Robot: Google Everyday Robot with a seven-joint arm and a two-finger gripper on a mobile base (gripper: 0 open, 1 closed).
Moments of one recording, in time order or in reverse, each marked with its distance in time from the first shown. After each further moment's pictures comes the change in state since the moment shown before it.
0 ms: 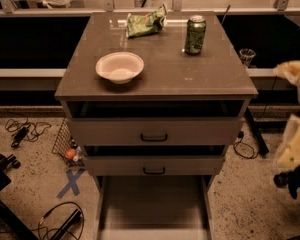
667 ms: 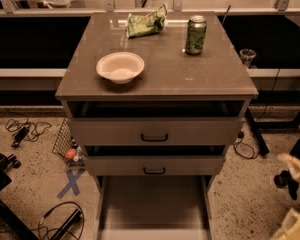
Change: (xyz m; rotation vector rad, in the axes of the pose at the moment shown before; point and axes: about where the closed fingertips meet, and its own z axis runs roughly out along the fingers) arm 0.126 0.095 0.135 -0.011 -0.164 0.131
